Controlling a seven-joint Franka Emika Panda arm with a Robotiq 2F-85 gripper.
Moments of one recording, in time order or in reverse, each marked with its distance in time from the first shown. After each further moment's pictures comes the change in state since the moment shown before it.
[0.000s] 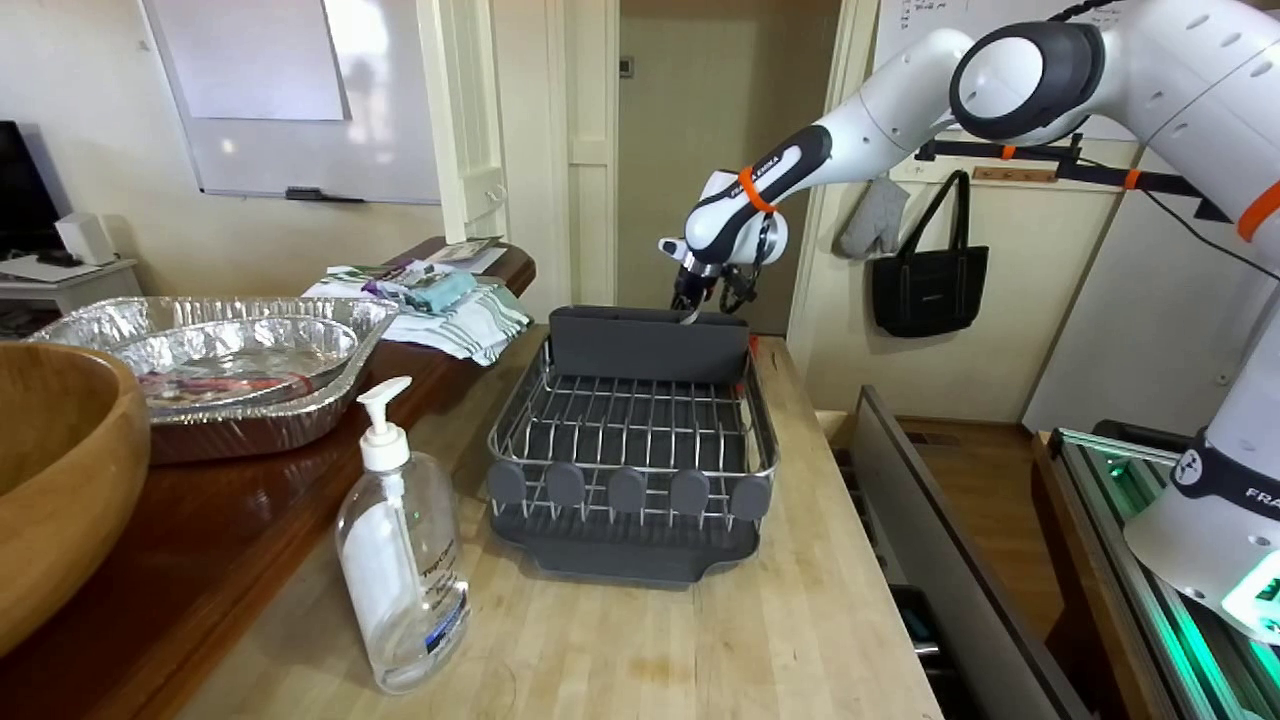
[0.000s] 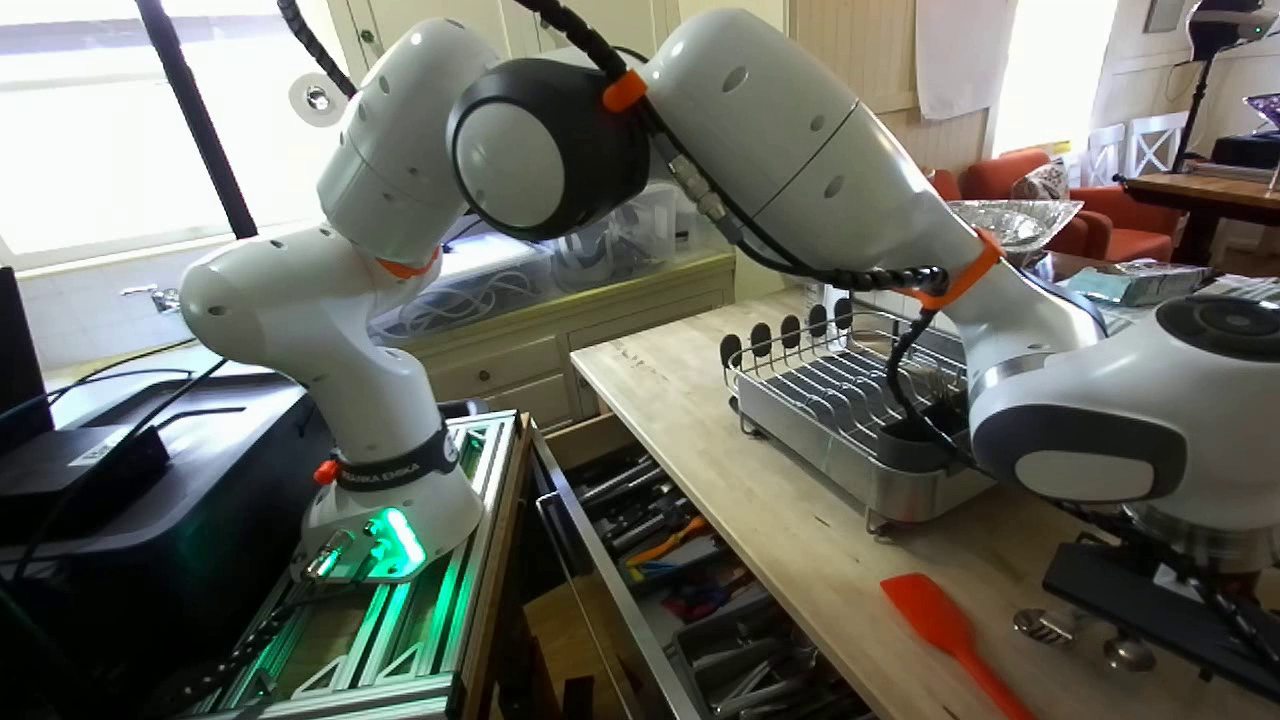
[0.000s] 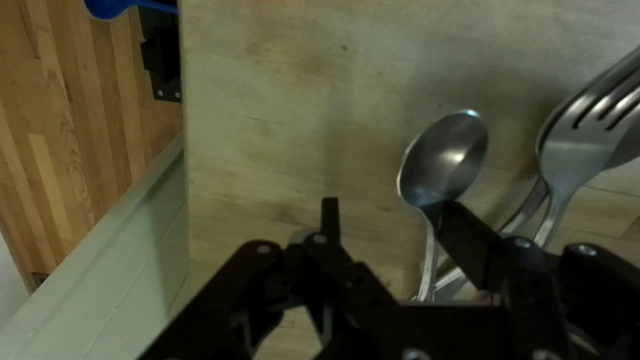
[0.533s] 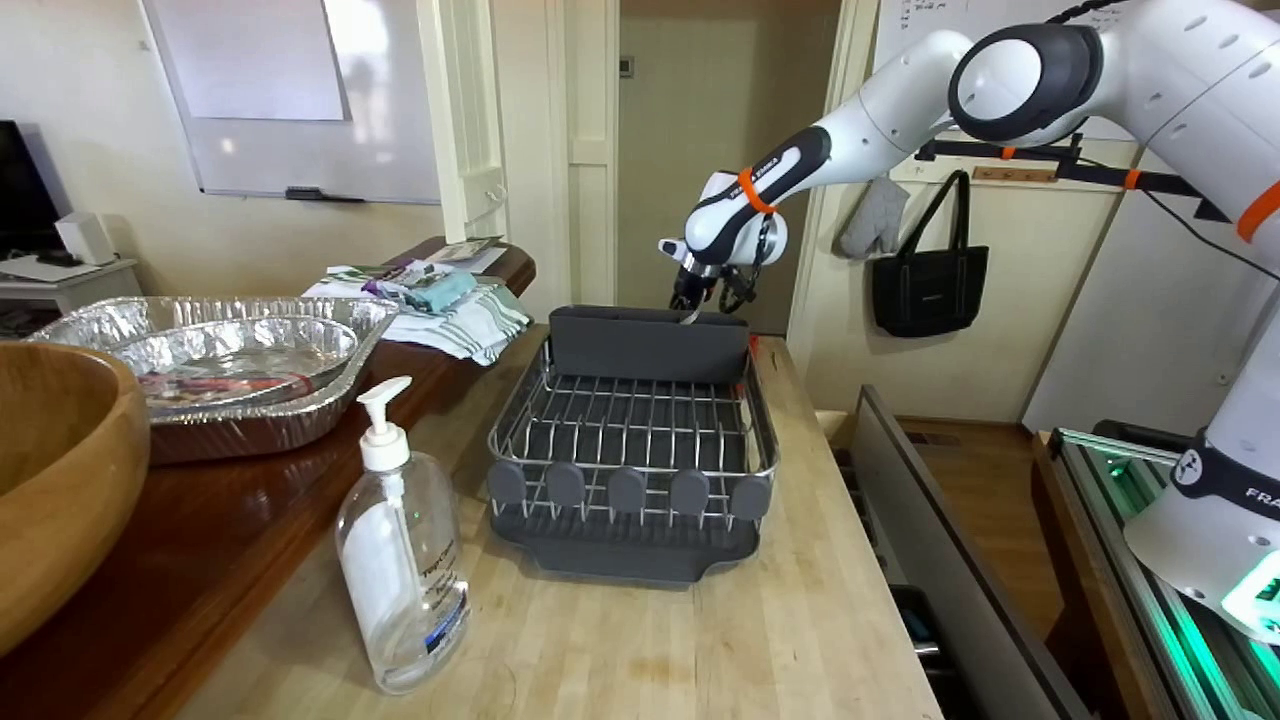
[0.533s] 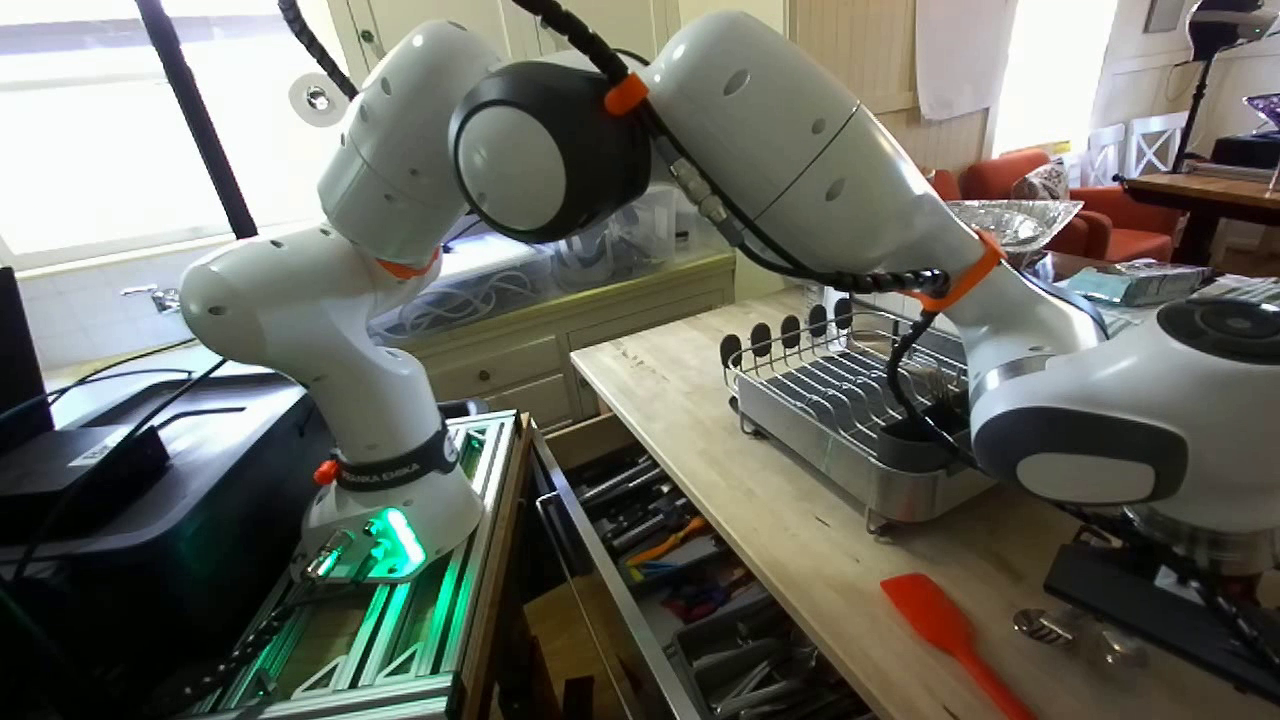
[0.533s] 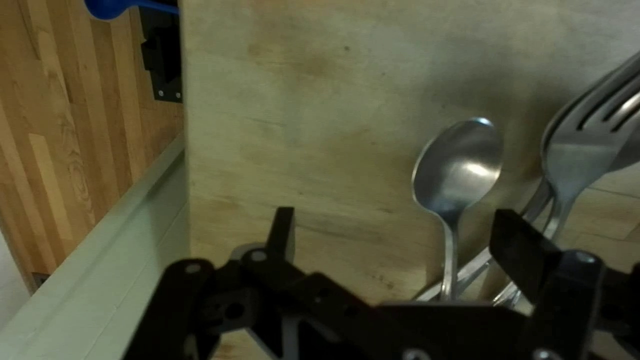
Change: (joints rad) arm 0.001 0.006 -0.001 0.007 0.000 0.000 0.000
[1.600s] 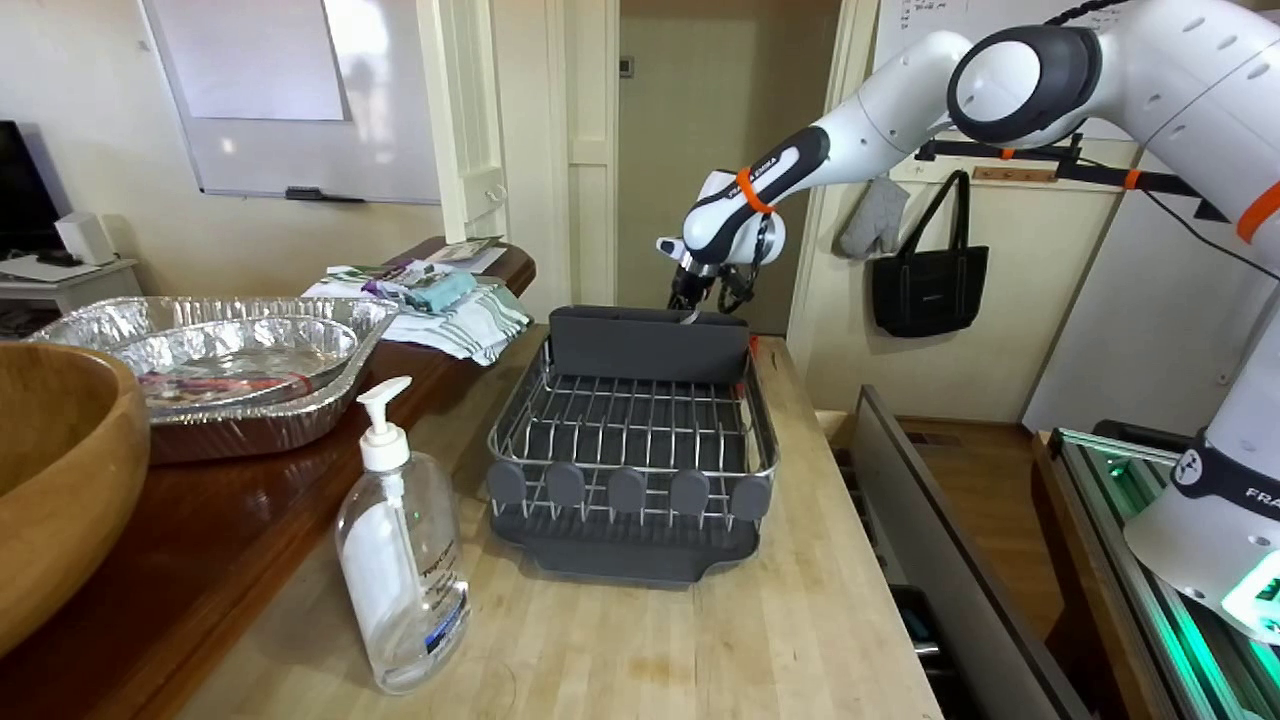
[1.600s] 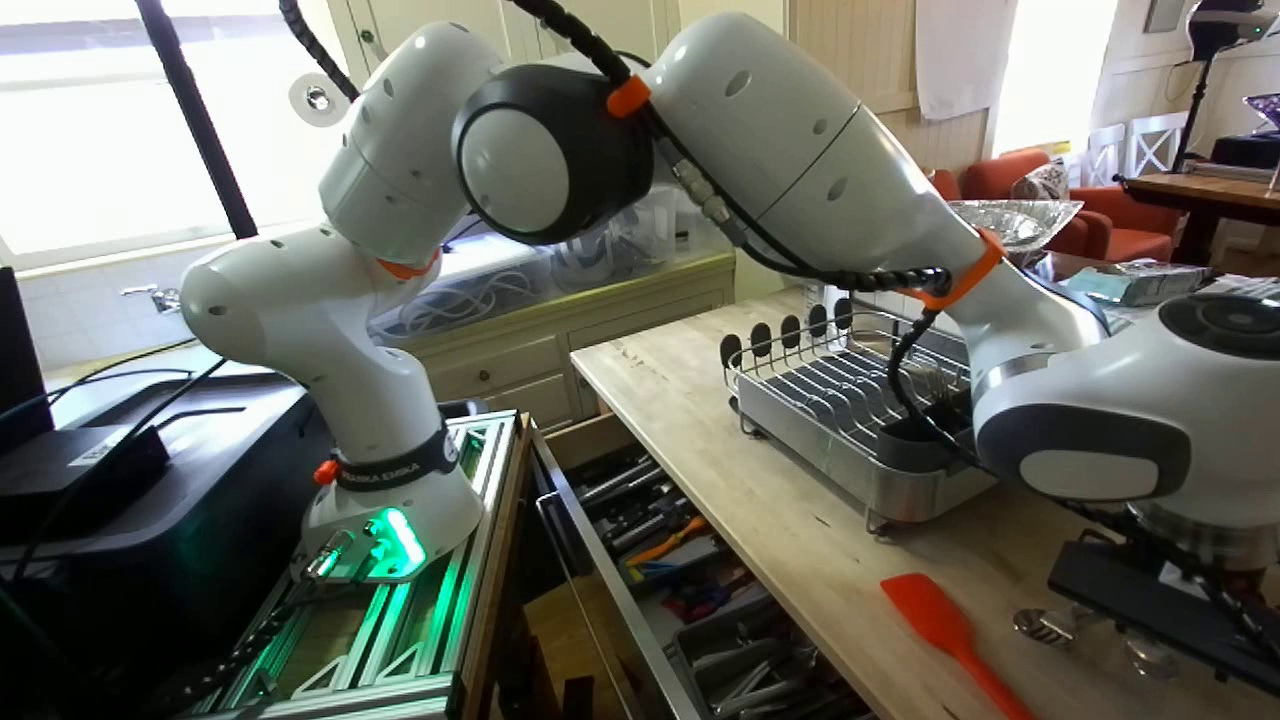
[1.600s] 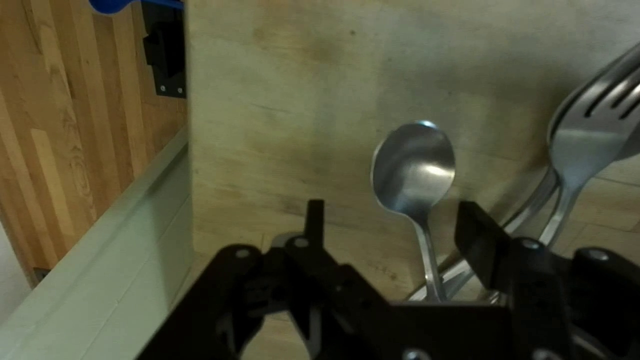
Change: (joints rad) arm 0.004 0.005 0.001 0.013 0.000 0.000 0.000
